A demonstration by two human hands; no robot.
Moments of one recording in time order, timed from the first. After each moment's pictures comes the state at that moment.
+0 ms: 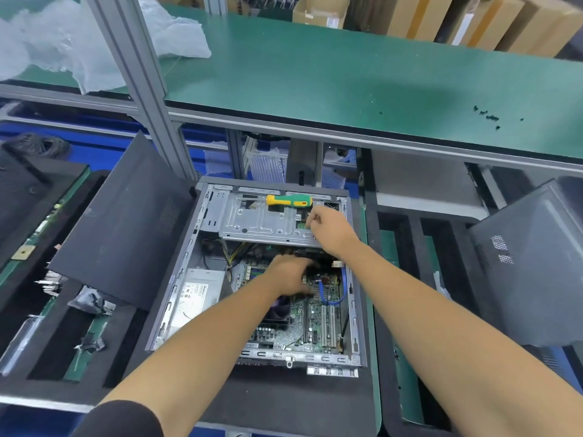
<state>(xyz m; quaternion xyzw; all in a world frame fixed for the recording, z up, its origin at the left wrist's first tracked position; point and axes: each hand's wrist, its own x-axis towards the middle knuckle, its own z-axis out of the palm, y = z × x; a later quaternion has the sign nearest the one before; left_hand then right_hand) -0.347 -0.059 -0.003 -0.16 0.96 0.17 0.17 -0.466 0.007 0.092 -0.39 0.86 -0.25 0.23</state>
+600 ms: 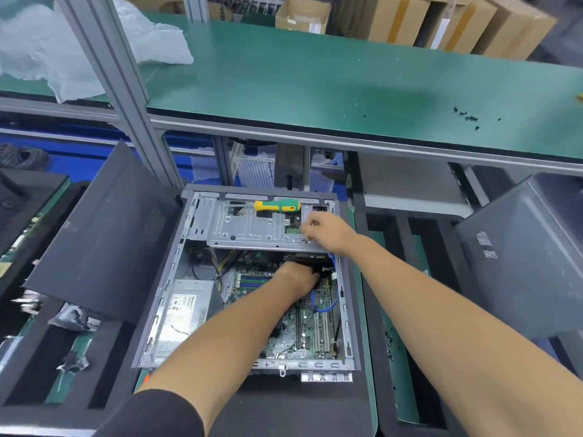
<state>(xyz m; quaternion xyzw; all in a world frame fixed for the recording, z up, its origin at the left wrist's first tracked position) -0.380 -0.032 0.005 -0.02 0.96 -0.06 0.26 -0.489 0.019 0.096 -0.39 0.82 -0.26 0.32</state>
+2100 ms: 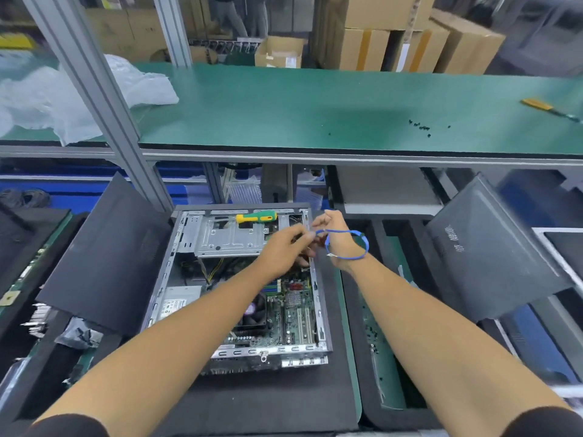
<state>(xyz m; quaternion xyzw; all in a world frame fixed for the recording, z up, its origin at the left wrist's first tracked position) -0.371 -0.011 0.106 -0.18 0.76 0.62 -0.10 -0.496 0.080 0.112 -0.10 0.62 -0.67 0.38</state>
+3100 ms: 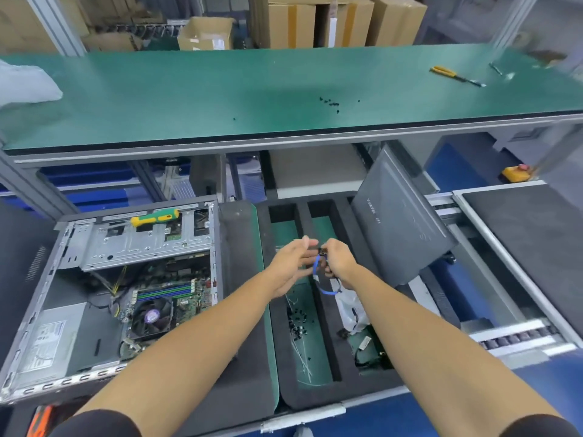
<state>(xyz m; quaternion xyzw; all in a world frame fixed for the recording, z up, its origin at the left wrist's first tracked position) -0.497 0.177 0.058 -0.24 0.54 0.80 0.03 -0.591 0.288 0.060 0.04 0.77 -0.53 0.35</state>
